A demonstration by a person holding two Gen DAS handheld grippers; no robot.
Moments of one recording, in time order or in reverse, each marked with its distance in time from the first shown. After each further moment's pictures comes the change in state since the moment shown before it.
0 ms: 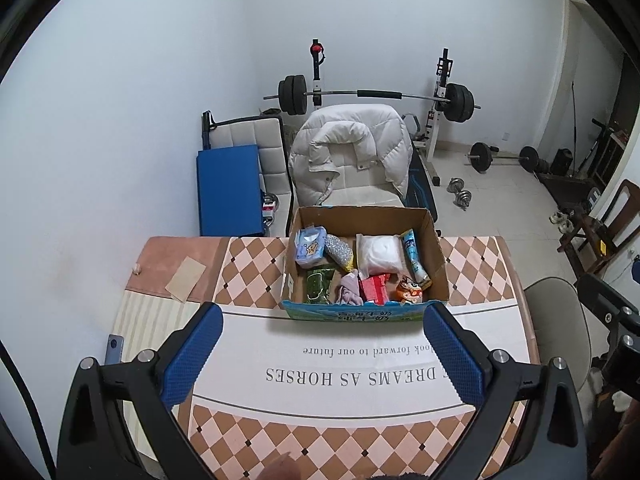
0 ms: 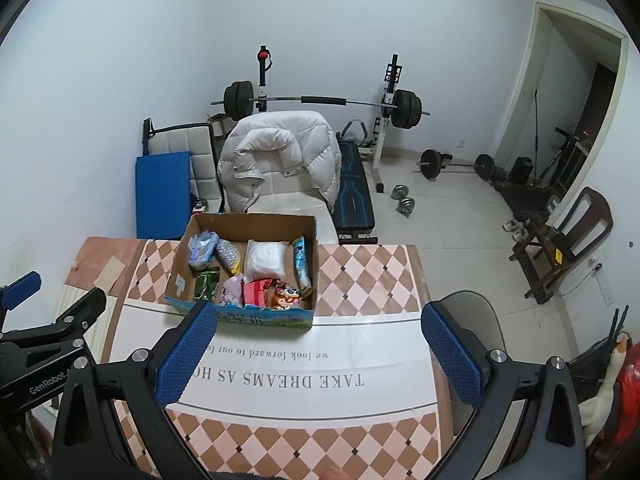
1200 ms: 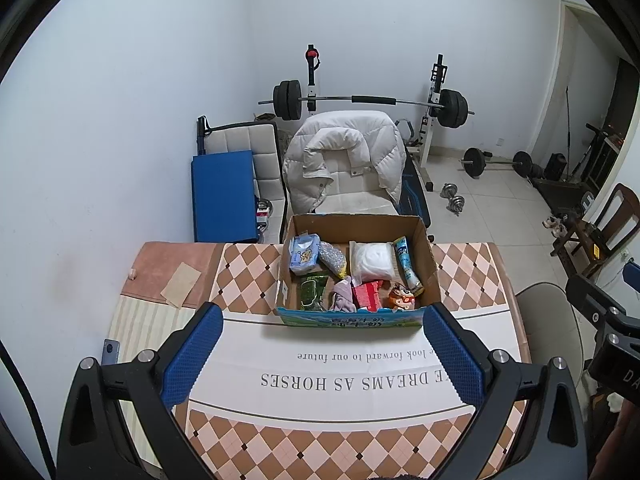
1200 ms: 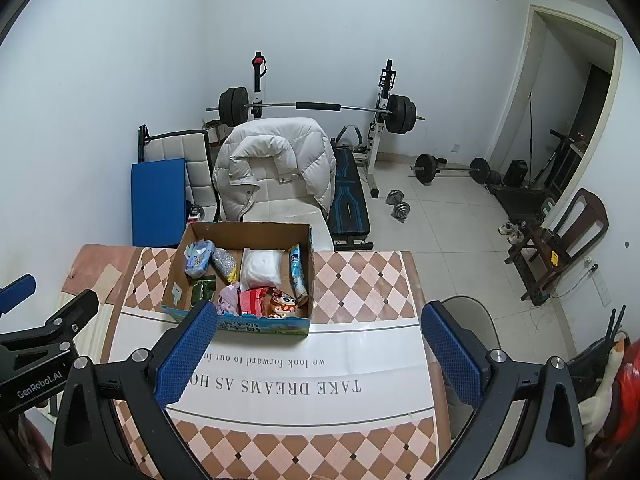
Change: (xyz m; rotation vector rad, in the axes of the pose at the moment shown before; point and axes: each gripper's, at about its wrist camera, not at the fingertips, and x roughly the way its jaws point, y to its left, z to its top) left arm -0.011 -0.003 0.010 -0.002 -0.016 -0.019; right arm 0.004 -0.006 0.009 -0.001 -0.017 -0.002
